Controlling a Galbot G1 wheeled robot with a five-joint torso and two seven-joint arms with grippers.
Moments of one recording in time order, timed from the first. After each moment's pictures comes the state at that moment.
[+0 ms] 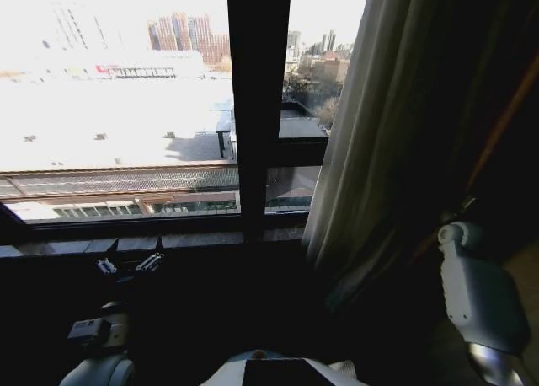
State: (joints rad) left arm 1.88 -1.42 -0.82 -2.40 -0.22 -0.08 -0.06; right arm -0.98 0.97 0.89 1.58 0.52 -0.27 0.02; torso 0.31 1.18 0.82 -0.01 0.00
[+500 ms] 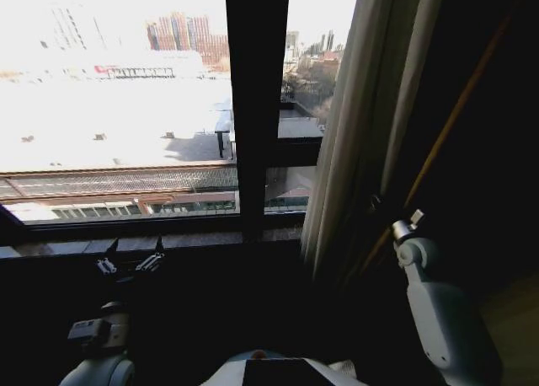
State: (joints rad) left arm 1.89 -1.42 -0.82 -2.41 -0.22 -0.08 -0.06; right arm -1.22 1.11 0.75 1.96 0.53 -0.30 0.00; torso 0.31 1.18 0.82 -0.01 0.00
